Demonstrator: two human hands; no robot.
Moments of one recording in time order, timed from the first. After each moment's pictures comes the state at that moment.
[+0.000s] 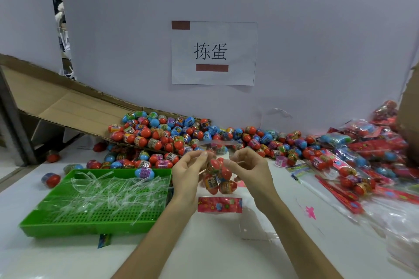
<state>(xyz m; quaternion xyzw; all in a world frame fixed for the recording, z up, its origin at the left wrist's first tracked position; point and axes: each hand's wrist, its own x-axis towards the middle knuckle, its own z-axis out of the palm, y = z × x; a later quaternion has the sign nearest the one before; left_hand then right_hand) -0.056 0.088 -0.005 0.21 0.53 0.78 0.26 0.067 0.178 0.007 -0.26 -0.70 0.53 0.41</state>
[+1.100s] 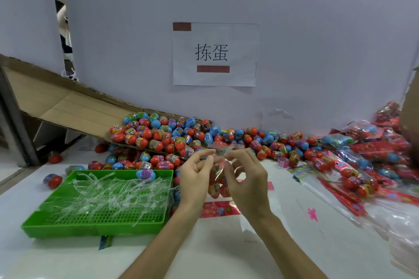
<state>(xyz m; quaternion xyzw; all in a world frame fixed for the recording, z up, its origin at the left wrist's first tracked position) -0.044 0.088 -0.008 0.31 0.53 0.76 0.18 0.056 0.160 -0.008 -0.15 -0.78 0.16 0.58</state>
